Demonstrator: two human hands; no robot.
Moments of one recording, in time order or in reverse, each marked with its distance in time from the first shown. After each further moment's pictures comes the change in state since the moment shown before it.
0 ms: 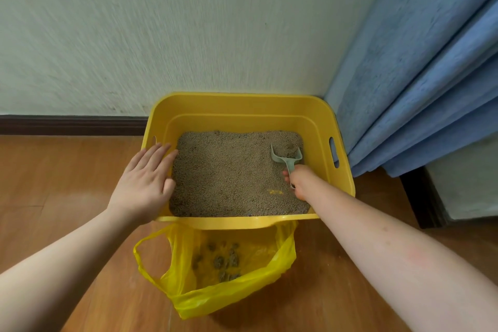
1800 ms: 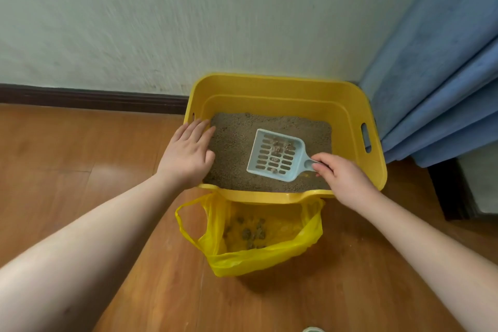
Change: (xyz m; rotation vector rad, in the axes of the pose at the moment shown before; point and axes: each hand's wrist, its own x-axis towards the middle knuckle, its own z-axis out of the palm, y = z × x) left_hand -0.003 0.001 -0.003 -0.029 -0.047 -0.022; right_hand -0.113 0.029 -0.042 -0.791 -0.101 -0.959
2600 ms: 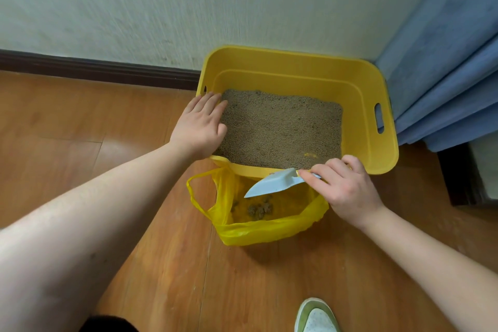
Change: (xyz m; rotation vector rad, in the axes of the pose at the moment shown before) left_hand -0.001 0.001 -0.002 -0.005 0.022 0.021; right_hand -0.046 0.008 0.043 -0.776 0.495 -0.808
